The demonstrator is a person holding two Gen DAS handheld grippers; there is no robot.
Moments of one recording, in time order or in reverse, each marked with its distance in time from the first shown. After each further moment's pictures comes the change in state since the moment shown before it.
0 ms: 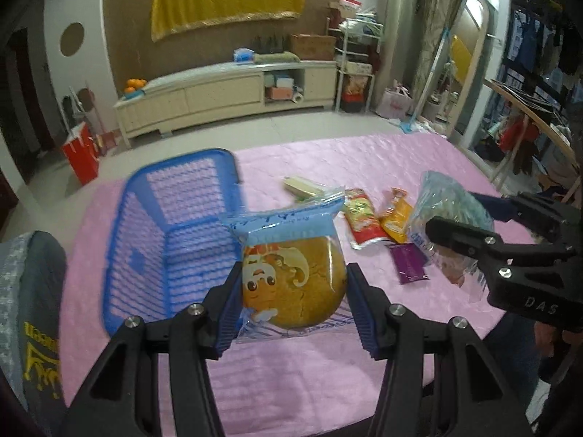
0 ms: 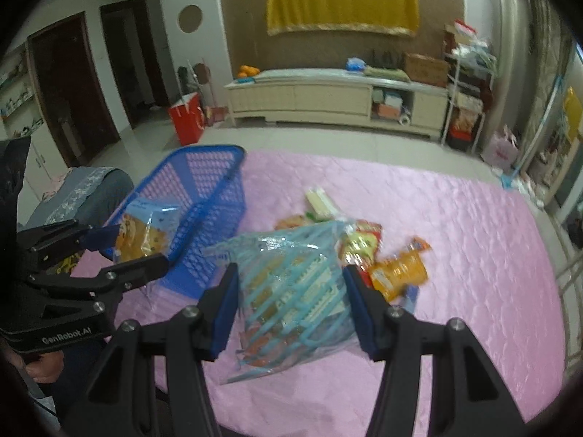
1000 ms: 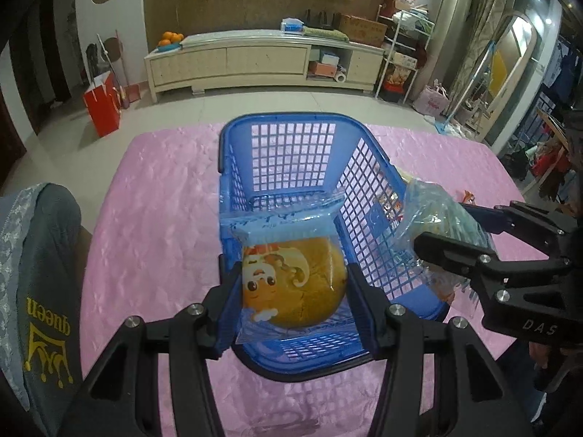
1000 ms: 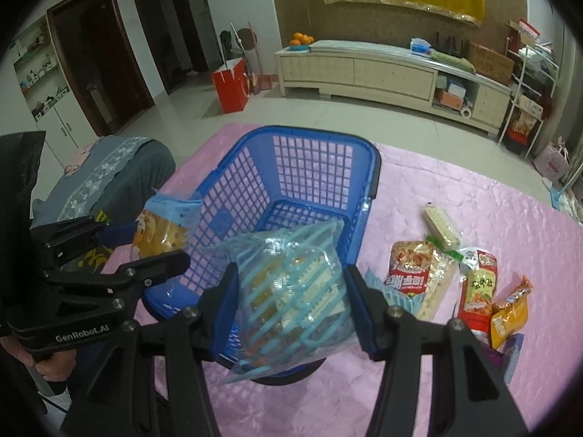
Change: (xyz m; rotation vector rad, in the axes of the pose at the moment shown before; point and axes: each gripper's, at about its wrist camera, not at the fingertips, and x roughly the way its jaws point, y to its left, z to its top) left arm 0.027 0.152 -0.017 -0.137 0.113 0.001; right arm 0.108 0.115 0.044 -0.054 0.157 0.149
